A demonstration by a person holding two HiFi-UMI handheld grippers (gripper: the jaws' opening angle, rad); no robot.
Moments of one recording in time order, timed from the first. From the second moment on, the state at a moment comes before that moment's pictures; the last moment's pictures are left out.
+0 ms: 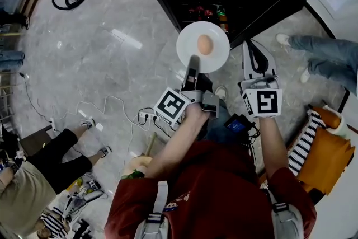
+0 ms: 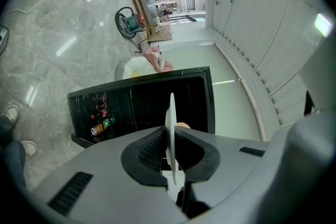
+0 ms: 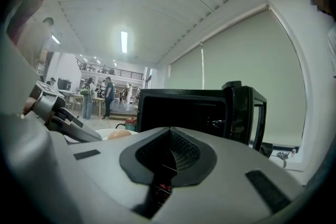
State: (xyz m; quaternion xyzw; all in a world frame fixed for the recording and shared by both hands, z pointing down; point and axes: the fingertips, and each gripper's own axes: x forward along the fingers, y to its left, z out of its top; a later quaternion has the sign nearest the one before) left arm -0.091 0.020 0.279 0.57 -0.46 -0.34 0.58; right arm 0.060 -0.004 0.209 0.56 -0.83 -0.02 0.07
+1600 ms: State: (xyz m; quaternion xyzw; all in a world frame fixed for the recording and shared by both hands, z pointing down) left arm -0.079 -0.080 0.452 0.55 -0.49 -0.39 0.56; right arm 0.064 -0.093 0.395 0.55 -0.83 -0.02 0.06
